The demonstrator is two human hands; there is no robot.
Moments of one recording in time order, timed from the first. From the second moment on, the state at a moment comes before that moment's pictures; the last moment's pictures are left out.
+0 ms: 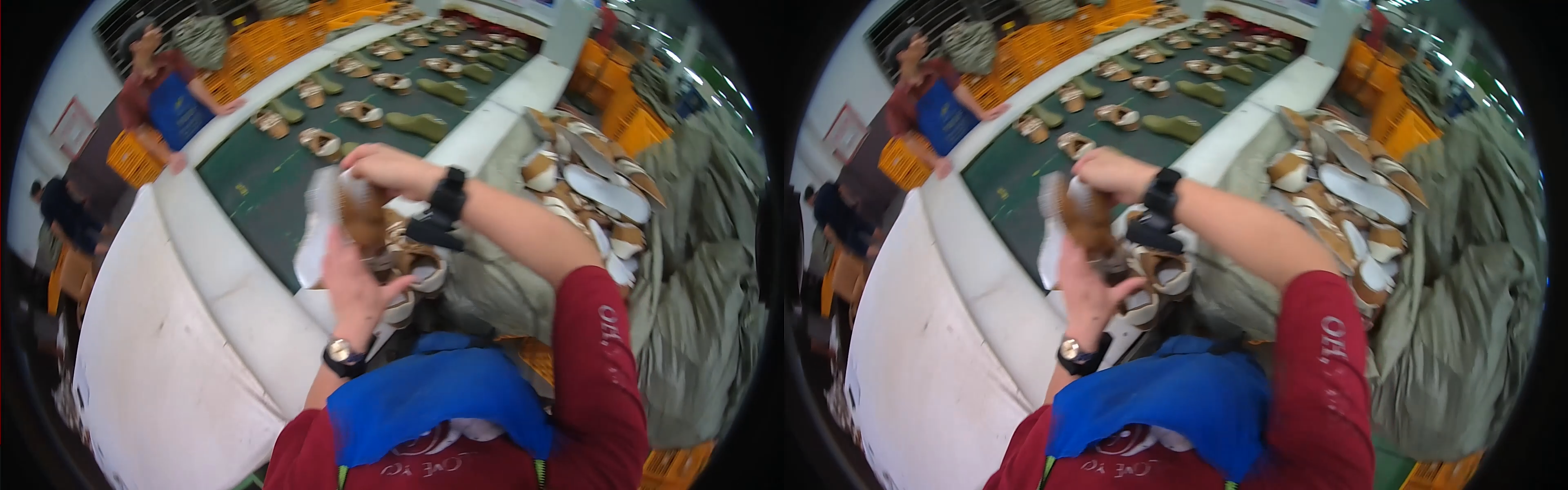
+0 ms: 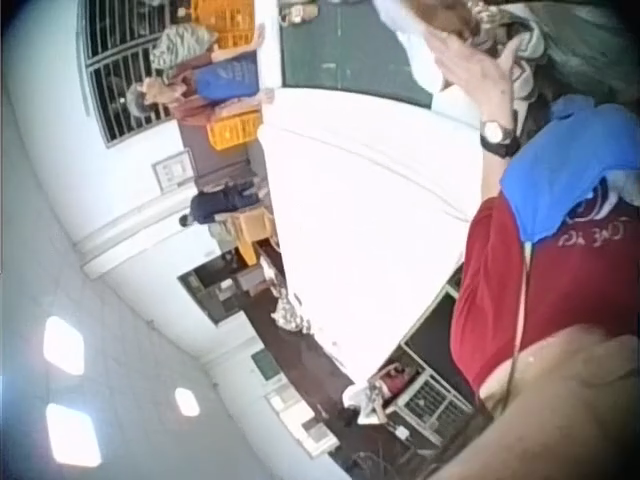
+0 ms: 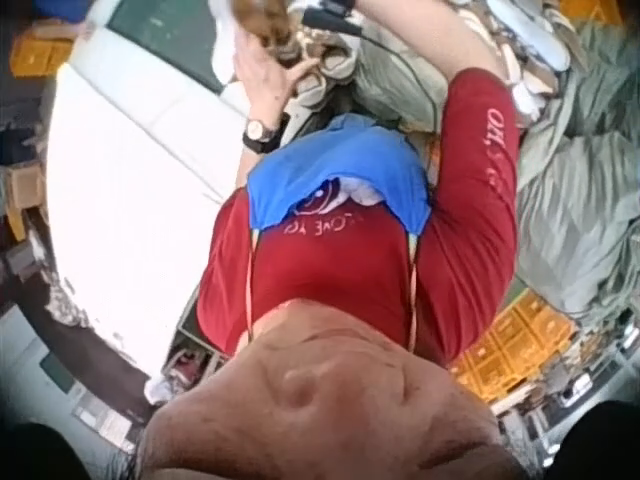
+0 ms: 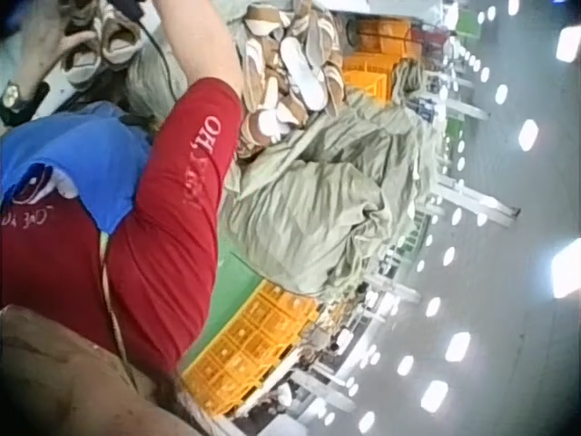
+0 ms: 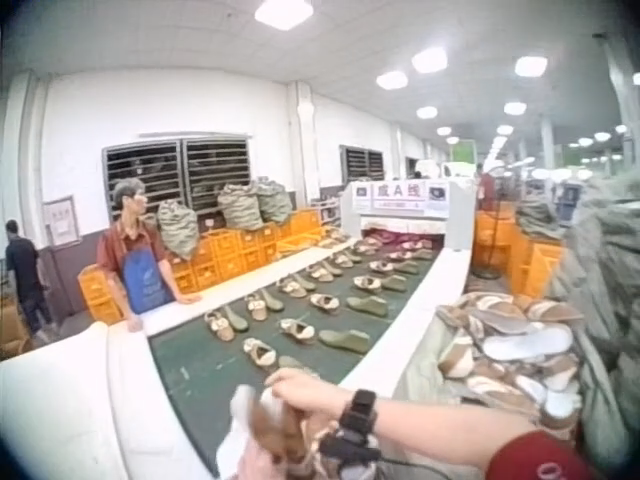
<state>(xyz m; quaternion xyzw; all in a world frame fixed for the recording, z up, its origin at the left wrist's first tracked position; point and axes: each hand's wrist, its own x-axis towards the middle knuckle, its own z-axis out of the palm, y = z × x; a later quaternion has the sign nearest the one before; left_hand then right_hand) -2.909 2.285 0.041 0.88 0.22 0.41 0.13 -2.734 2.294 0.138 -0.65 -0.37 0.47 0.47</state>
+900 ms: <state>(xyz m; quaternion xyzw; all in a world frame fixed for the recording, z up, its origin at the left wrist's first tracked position) -2.812 2.264 0.012 0.28 0.08 0.05 0.95 -2.671 2.079 0.082 -0.73 -0.52 0.14 0.42</state>
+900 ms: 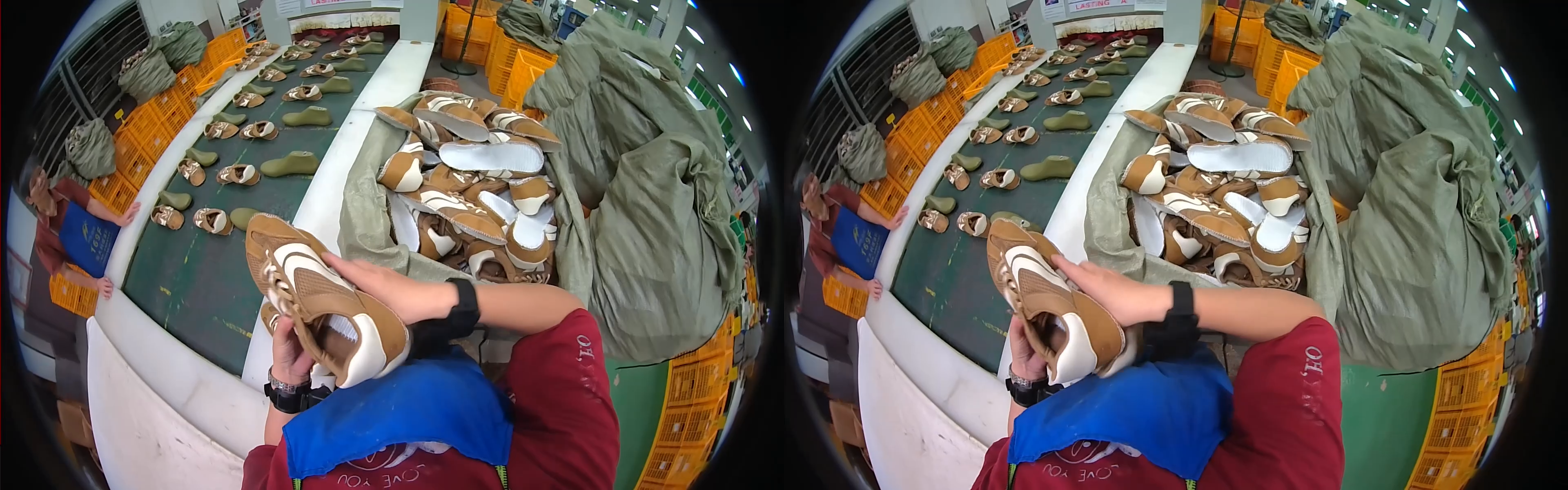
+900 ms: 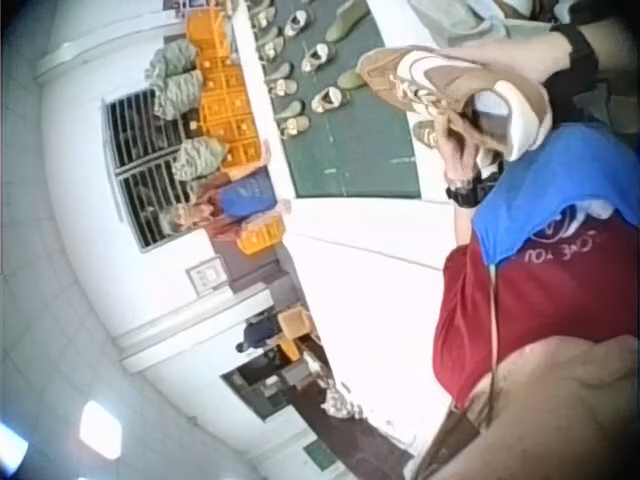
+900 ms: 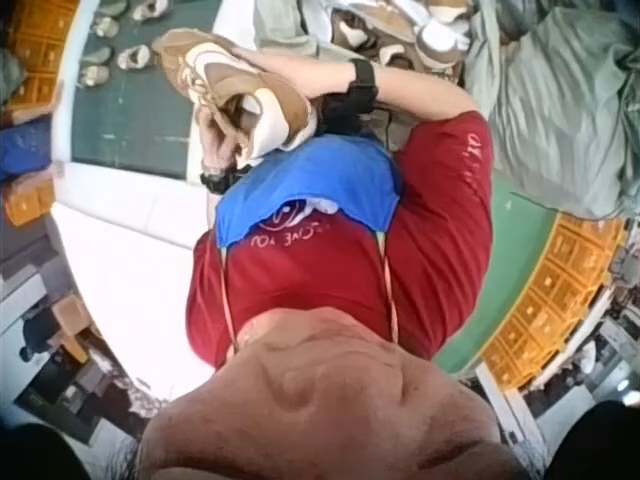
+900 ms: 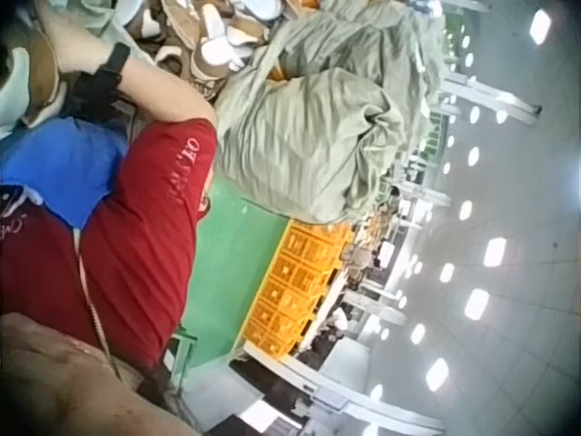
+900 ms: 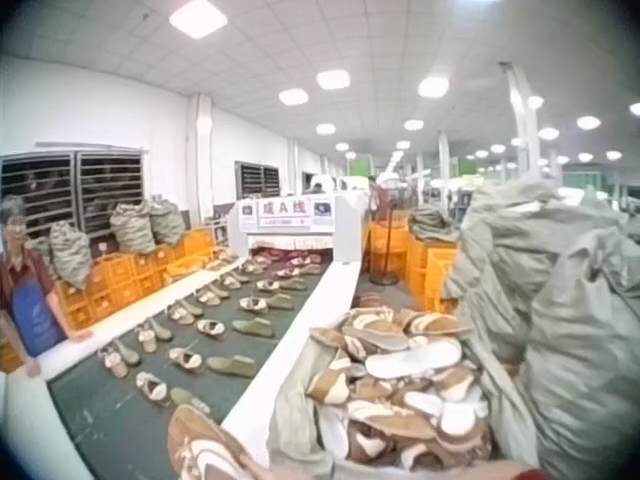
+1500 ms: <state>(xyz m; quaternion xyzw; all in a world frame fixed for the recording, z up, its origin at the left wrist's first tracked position) -2.842 2.300 0.013 0.28 0.12 0.18 0.94 -2.485 1.909 0.089 -0.98 -0.16 -0.13 -0.03</state>
